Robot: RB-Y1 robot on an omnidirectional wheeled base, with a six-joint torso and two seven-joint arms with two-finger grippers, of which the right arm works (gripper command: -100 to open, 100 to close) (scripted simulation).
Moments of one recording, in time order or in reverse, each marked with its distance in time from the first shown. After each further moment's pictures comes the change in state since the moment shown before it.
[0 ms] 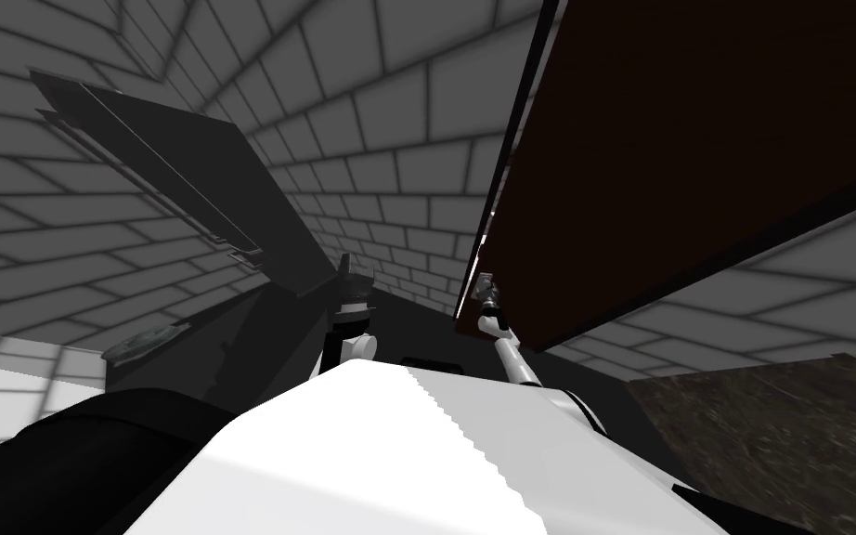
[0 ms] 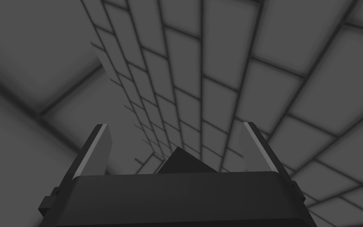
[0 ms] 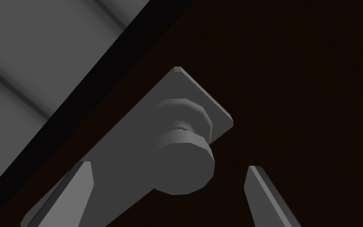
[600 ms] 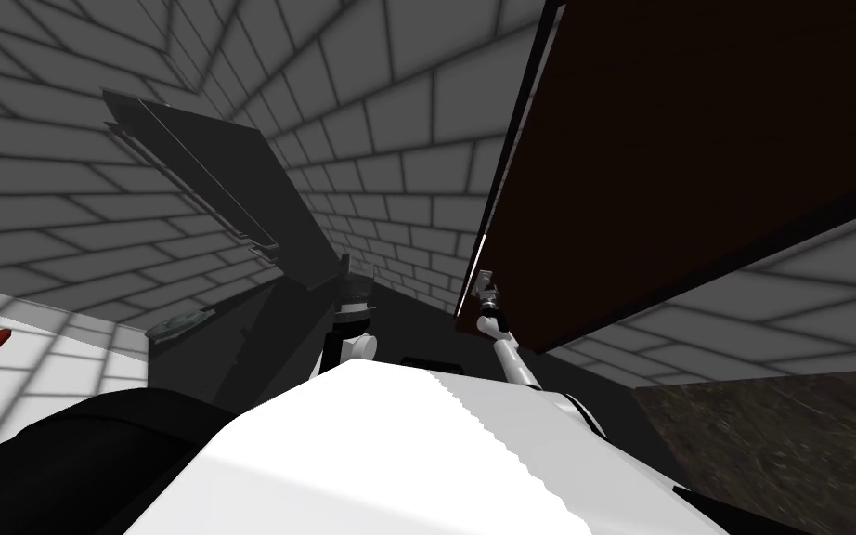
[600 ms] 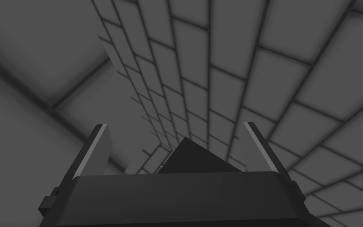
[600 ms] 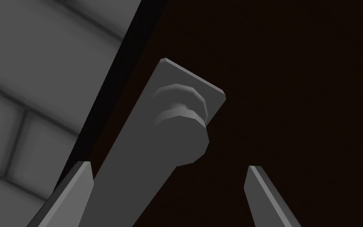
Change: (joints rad) arm 0.021 0.011 0.015 -0.031 -0.099 -0.014 -0.152
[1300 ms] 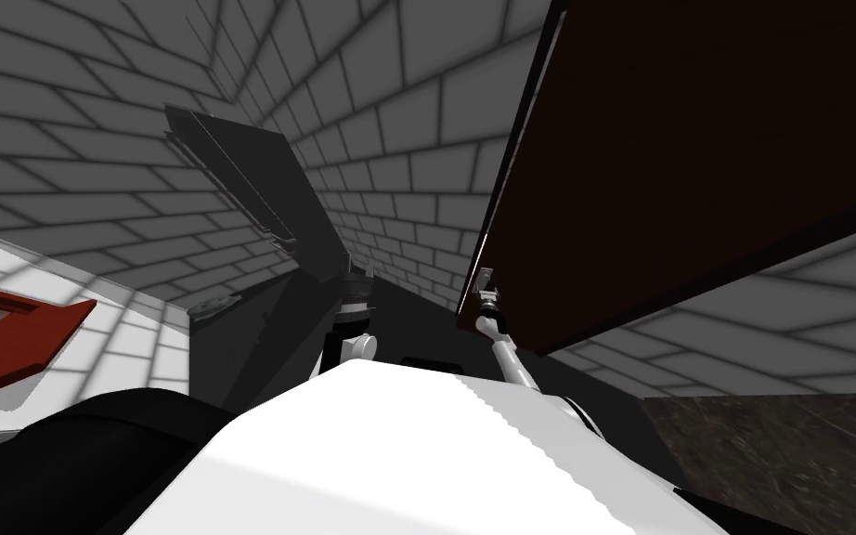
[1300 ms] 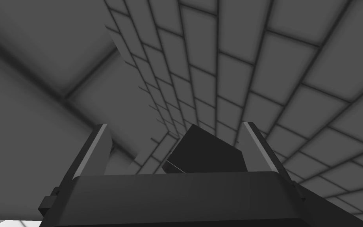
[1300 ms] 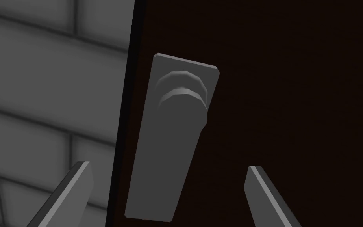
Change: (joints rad) arm 0.022 0.013 0.018 -0.033 -0.120 -0.018 -0.184
